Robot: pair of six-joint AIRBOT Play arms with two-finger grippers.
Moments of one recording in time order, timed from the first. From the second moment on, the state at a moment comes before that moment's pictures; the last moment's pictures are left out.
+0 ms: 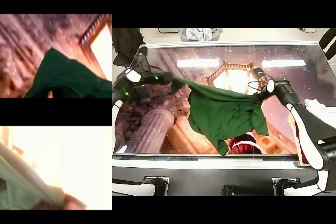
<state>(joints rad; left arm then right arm) 0.05 -1.60 1.53 1.15 -0.84 -1.39 0.17 -1.66 1.47 -1.47 0.91 1.34</state>
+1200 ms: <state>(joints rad) -0.08 -1.42 0.75 0.69 -0.88 -1.26 -0.27 -1.51 1.40 -1.23 1.63 0.93</state>
